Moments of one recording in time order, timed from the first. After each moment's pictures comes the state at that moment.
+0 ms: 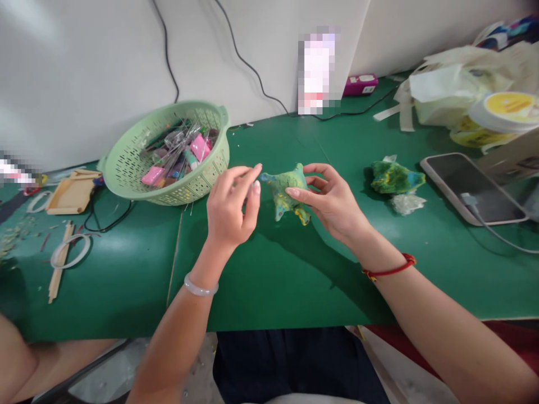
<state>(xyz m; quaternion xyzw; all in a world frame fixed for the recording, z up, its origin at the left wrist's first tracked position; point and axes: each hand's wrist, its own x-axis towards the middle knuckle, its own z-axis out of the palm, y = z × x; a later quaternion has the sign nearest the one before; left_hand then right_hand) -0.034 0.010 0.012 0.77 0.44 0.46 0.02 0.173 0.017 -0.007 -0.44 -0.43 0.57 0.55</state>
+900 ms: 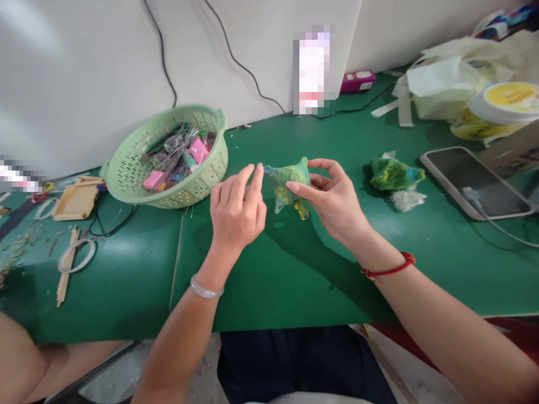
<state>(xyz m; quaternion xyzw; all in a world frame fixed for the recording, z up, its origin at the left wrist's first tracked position) -0.026 0.007 0.002 0.79 0.48 0.35 -0.15 0.170 0.017 -0.006 -0.42 -0.43 0.55 0.58</state>
